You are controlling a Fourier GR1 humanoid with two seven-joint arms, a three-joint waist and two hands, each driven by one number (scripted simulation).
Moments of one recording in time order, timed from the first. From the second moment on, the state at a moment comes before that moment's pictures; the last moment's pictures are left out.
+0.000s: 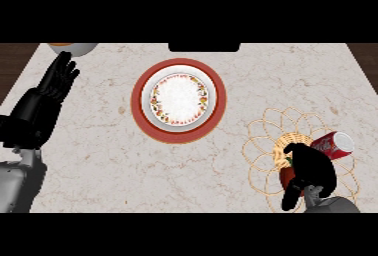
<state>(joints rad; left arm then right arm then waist) -0.28 0.38 0.00 -1.59 0.14 0.02 0.10 -0.08 -0.33 0.33 -1.57 0.88 0.29 0.87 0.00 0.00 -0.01</state>
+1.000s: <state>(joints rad) -0.26 0.36 0.05 -1.60 0.13 -0.02 0.10 0.29 -0.32 0.39 -2.11 1.23 0.03 0.99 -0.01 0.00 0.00</state>
